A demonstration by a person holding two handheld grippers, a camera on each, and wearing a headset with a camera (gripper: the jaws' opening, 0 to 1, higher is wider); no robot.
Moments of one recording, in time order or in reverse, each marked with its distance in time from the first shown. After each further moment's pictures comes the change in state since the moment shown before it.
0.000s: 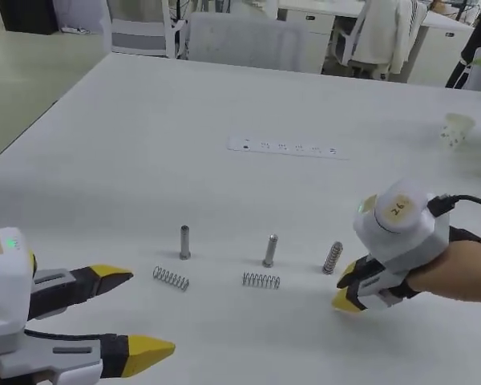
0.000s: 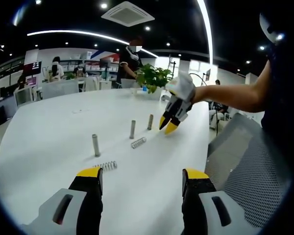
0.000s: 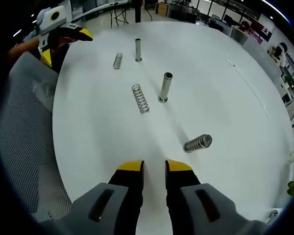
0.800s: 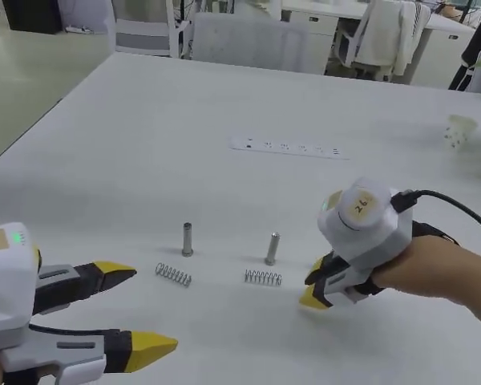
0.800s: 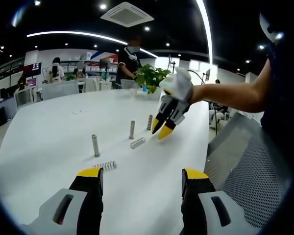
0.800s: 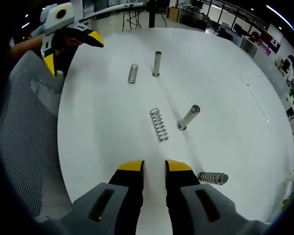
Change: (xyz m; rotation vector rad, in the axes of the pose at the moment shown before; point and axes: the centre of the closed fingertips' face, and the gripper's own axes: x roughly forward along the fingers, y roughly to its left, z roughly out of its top) left arm -0.003 -0.002 0.000 0.008 -0.003 0.004; right arm 0.015 0.022 0.044 -0.086 -0.034 0.032
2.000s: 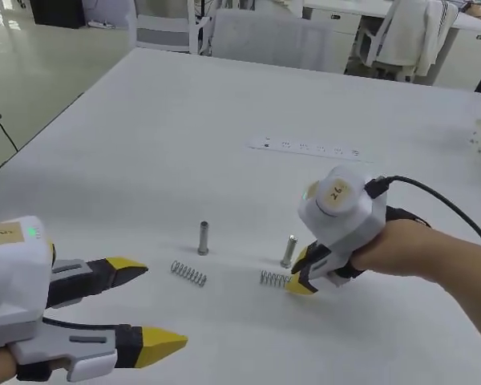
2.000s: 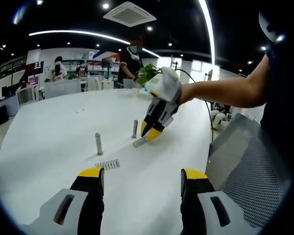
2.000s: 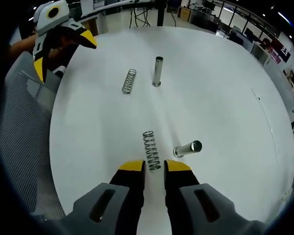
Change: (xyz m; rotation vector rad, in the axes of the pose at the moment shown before) left arm -0.002 0.006 -0.001 -0.014 0.004 0.016; right arm 0.028 -0.012 0.028 -0.075 0.020 0.052
